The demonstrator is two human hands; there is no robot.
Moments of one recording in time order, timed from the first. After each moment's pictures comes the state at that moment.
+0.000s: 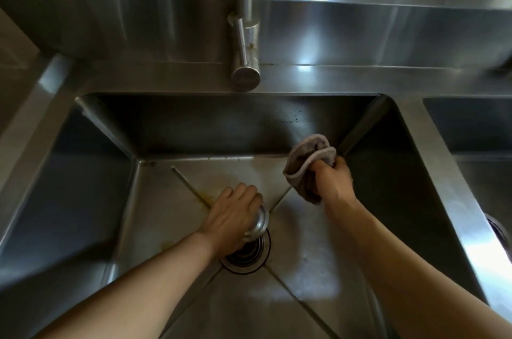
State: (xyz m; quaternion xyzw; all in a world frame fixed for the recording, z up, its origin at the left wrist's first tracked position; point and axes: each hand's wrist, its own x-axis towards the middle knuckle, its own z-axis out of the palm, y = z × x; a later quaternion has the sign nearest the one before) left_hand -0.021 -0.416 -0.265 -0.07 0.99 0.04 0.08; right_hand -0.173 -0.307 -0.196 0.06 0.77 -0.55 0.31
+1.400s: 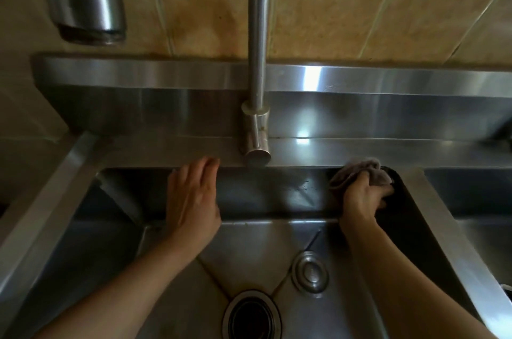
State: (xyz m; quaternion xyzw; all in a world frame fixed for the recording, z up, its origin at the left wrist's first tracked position) left_hand -0.053 -0.506 -0.172 -0.31 0.93 0.02 -0.19; right_hand -0.251 -0.357 -0.171 0.20 0.74 -0.64 0.06
